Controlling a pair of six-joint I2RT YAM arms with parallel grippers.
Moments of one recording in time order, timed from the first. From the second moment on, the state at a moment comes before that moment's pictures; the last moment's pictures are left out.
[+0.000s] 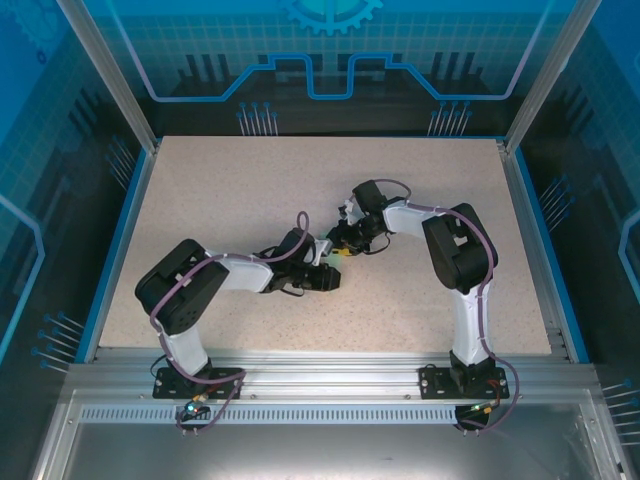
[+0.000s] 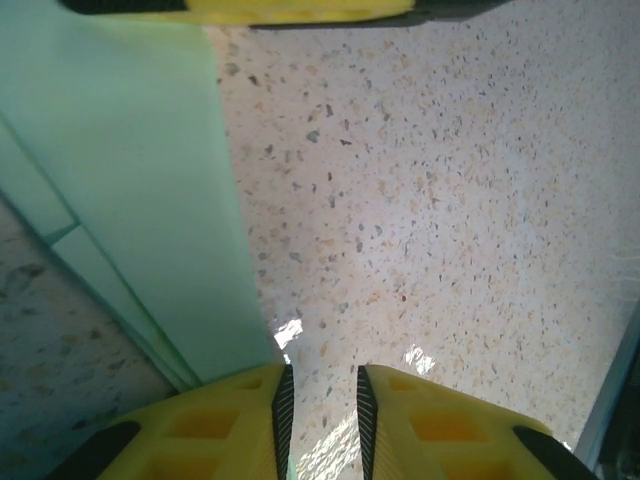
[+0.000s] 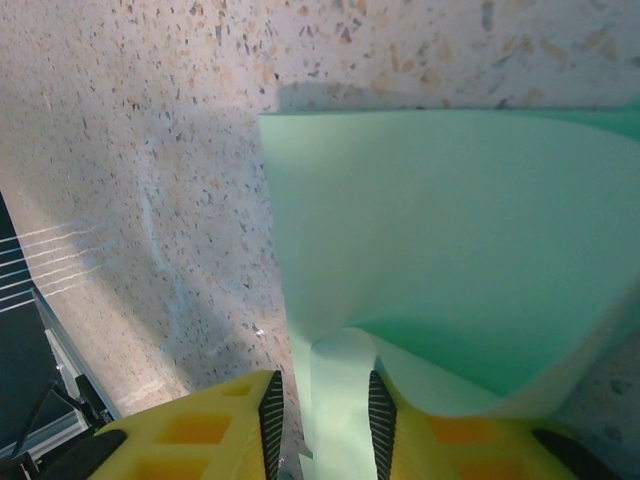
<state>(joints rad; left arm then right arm) -0.65 1.79 0.77 0.17 0.46 -0.60 0.45 2.11 1.34 -0.44 -0.66 0.53</state>
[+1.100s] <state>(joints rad) -0.90 1.69 0.72 0.07 0.23 -0.58 0.45 2.11 1.35 -0.50 -0.68 0.53</state>
